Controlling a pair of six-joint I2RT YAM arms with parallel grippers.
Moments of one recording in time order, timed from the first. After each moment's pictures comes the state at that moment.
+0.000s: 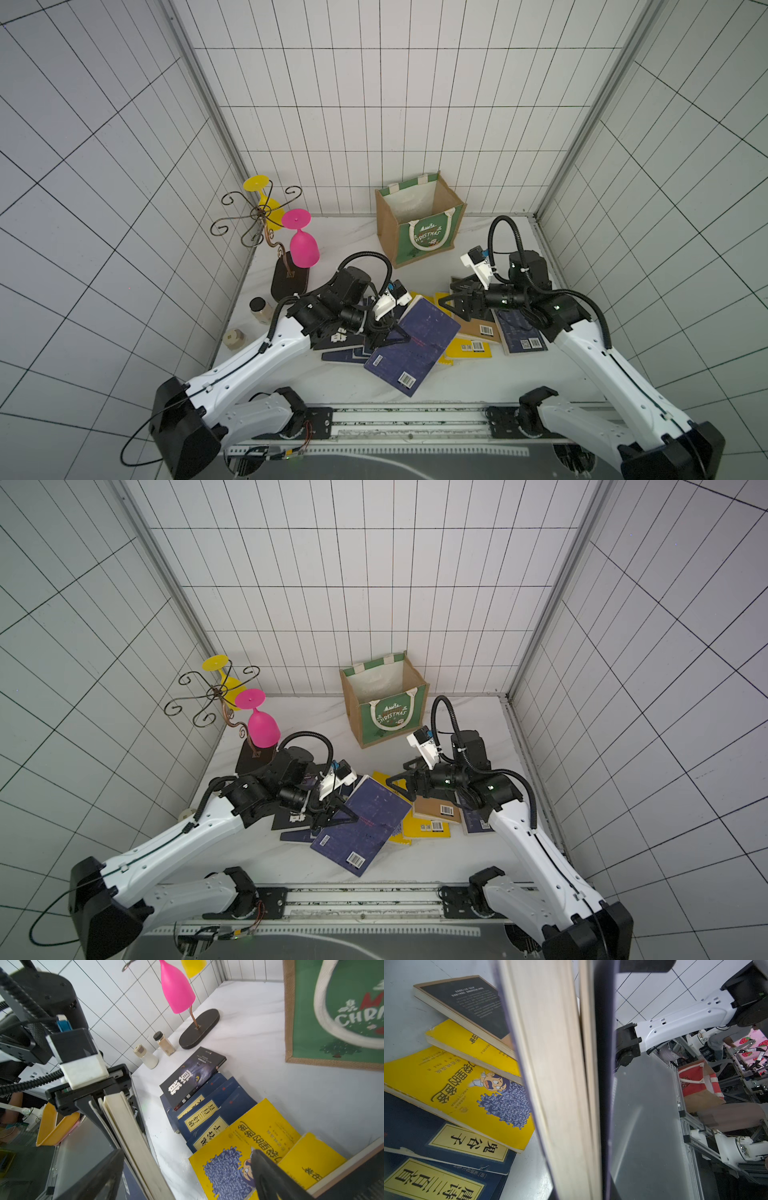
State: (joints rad) left arm -0.72 1.13 0.95 -0.61 0.81 -0.02; right arm 0.40 1.00 0.92 -0.52 -0.79 0.10
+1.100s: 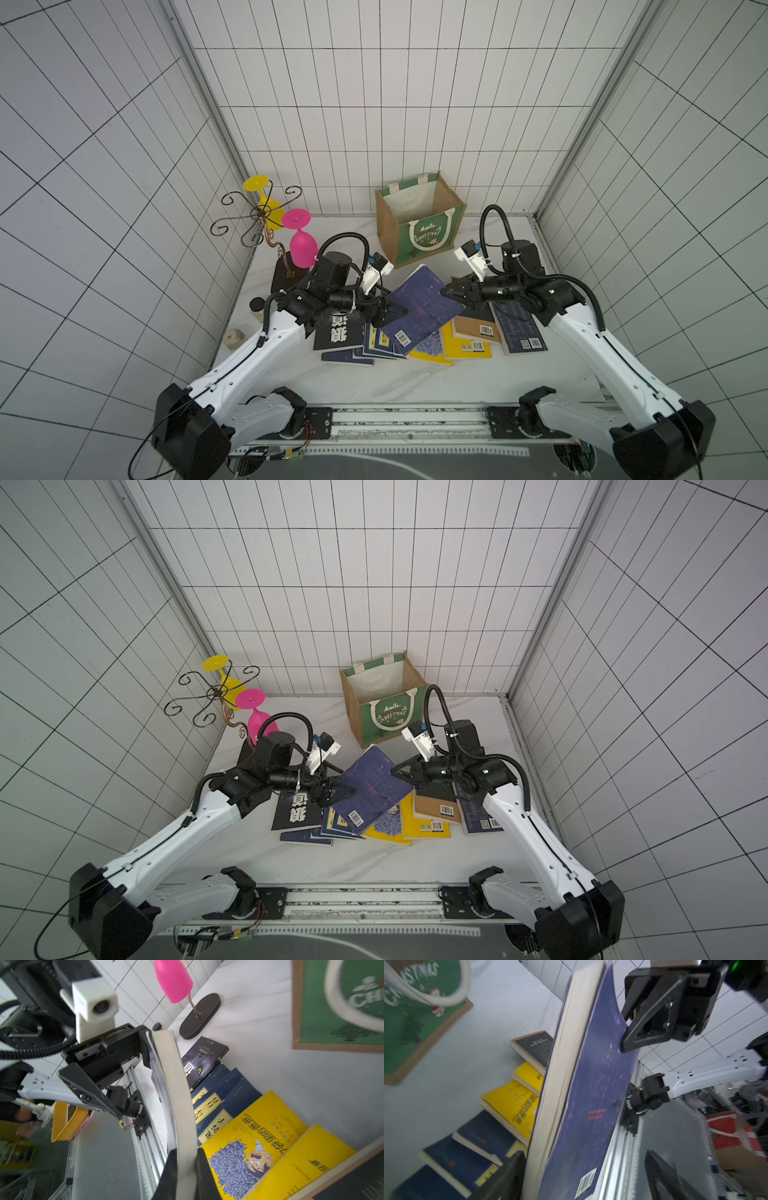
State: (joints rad) left arm -0.52 1.14 0.96 -0.41 0.74 -0.14; right arm 0.34 1.13 1.09 -0.61 -0.79 0.10
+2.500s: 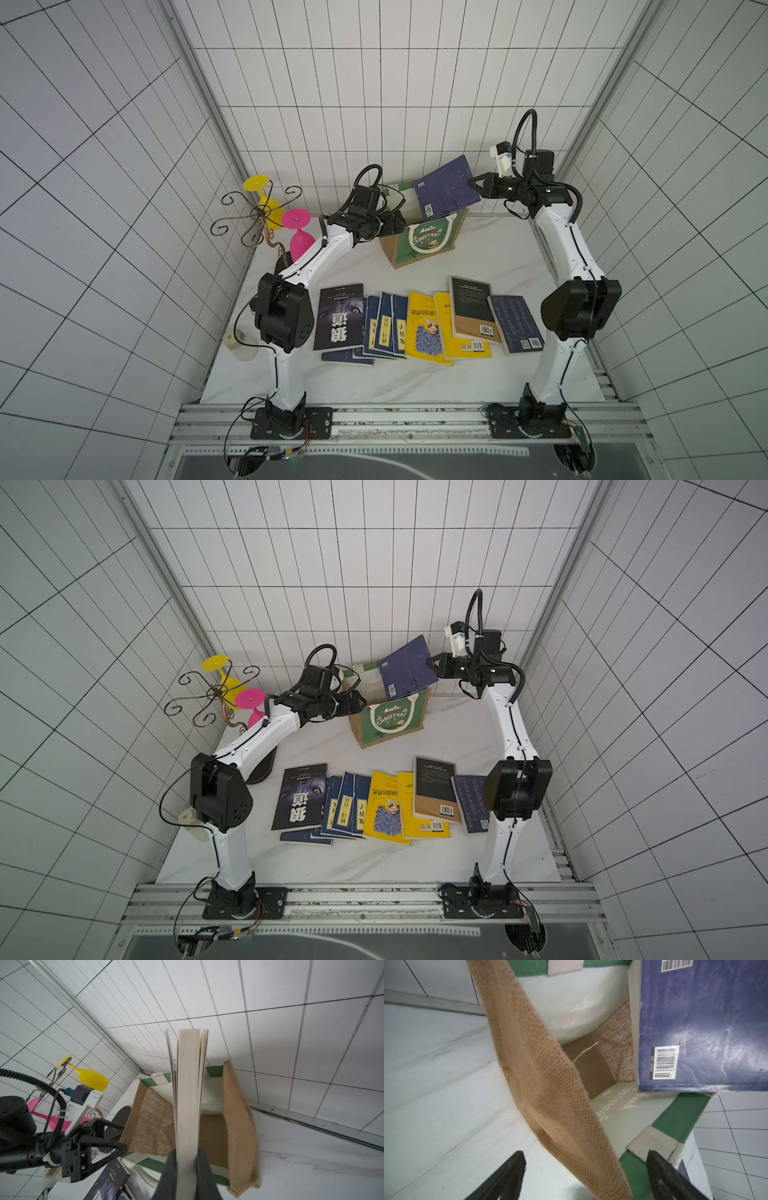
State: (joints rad) left arm -0.42 1.95 1.81 -0.57 0.21 -0.49; right arm 0.08 1.97 2.13 -0.60 -0.68 0.13
